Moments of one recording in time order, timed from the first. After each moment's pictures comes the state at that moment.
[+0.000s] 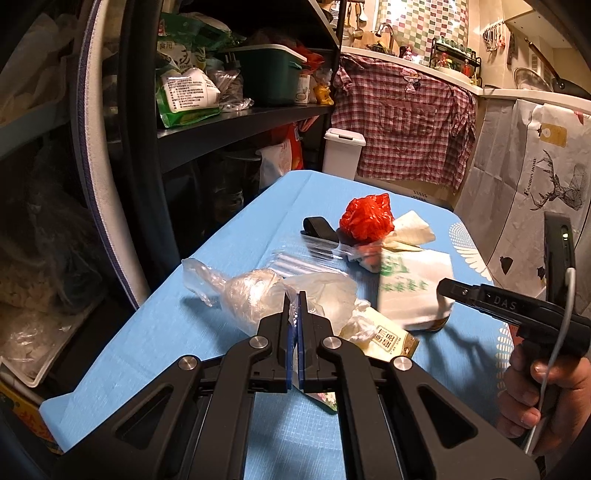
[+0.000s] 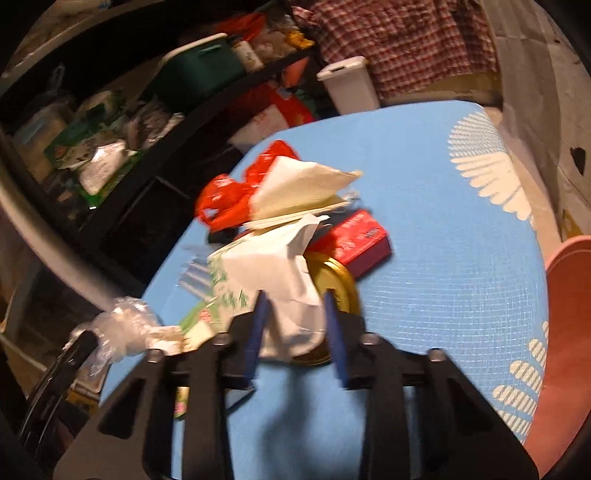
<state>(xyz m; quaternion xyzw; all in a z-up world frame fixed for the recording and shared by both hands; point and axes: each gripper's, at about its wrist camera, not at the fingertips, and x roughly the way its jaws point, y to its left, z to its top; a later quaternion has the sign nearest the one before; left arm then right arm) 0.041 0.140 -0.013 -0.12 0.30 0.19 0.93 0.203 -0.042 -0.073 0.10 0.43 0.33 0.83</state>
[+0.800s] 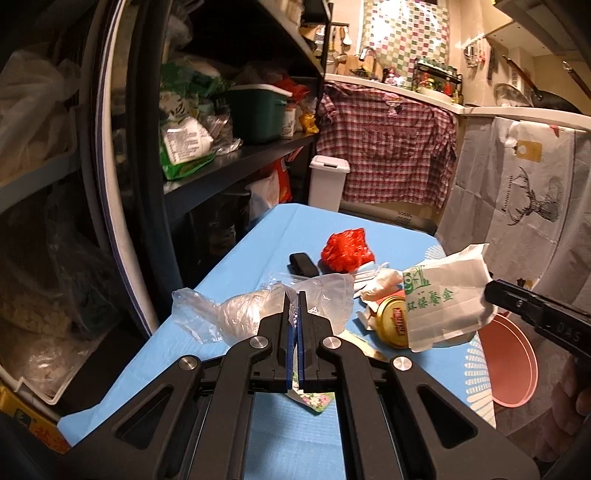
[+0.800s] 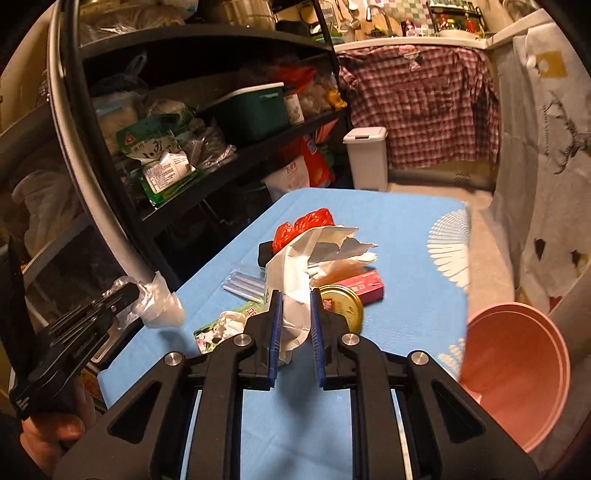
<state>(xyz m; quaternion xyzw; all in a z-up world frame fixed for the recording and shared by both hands) 0.012 0.125 0.037 -0.10 0.25 0.17 0.95 0.105 -0.071 0.035 0.01 0.33 0.32 0.89</state>
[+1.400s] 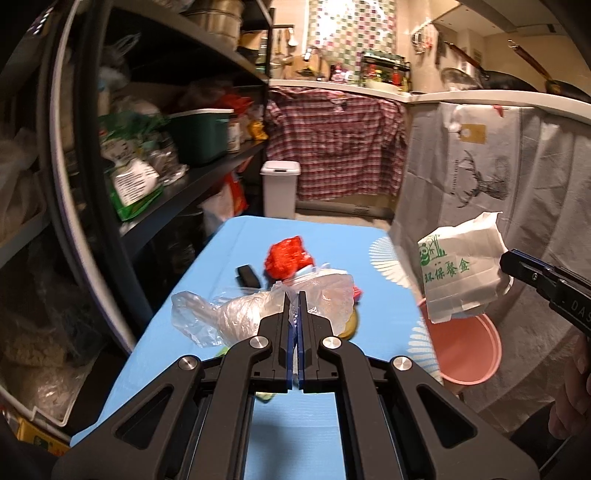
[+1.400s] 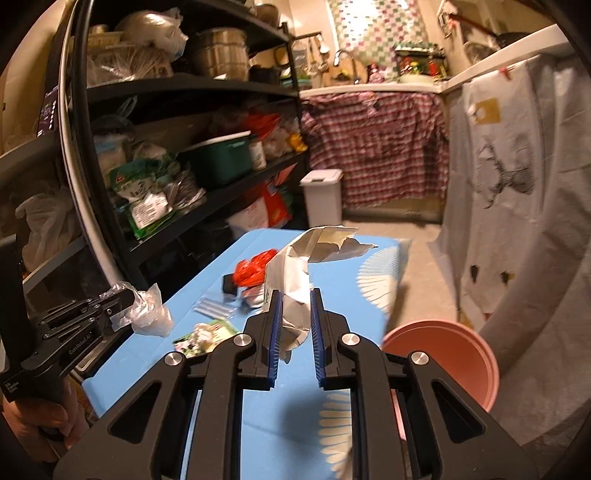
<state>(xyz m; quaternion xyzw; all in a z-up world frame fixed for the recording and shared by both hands) 0.001 0.065 0.084 -0.05 0.26 0.08 0.96 0.051 -0.145 0.096 0.00 0.25 0.24 0.94</state>
